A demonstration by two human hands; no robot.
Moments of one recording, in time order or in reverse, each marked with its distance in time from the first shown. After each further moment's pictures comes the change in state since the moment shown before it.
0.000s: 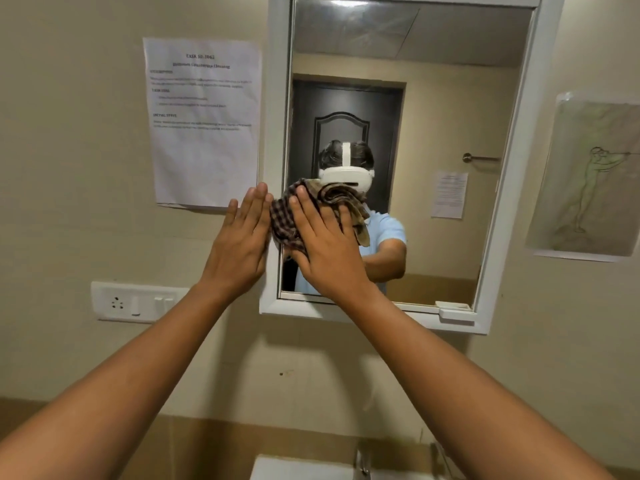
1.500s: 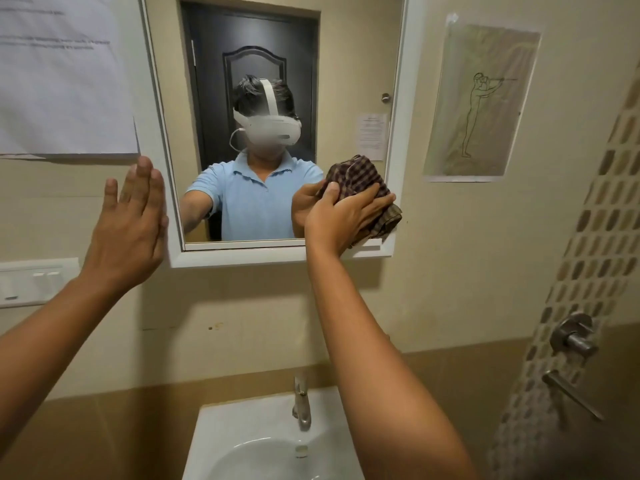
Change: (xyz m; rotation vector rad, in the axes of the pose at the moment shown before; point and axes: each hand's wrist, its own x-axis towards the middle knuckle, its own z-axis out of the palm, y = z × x) left_hand -0.040 0.012 0.025 -0.085 -0.001 0.039; right_hand -0.073 0.049 -0.038 0.541 0.475 1.374
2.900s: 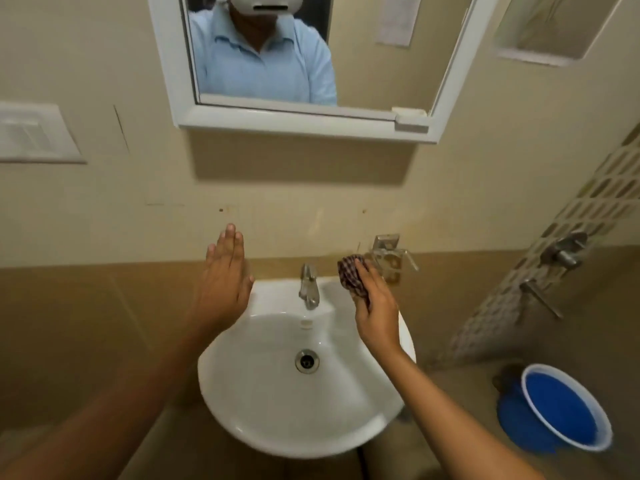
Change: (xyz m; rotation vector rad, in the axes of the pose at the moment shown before) left_hand -0.241 0.139 0.074 -0.406 -0.595 -0.254; right_hand -0.135 0.274 -0.145 -0.451 -0.631 -0.292
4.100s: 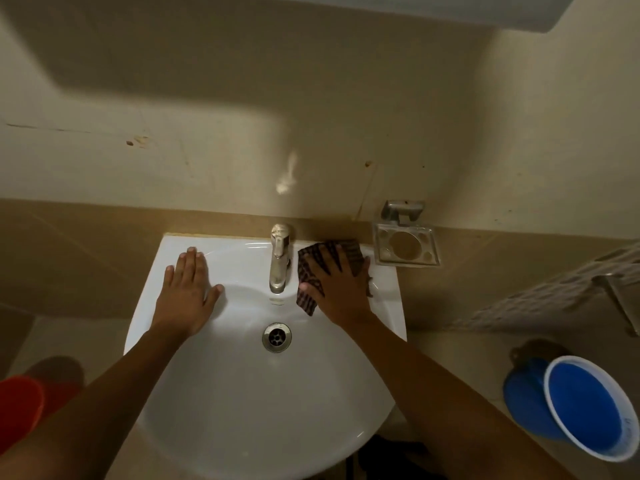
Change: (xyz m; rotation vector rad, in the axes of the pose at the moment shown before) left_hand -0.028 -0.028 0.174 0.161 -0.501 -0.446; right_hand 0.067 0.183 0.125 -0.597 -0.728 -0.210
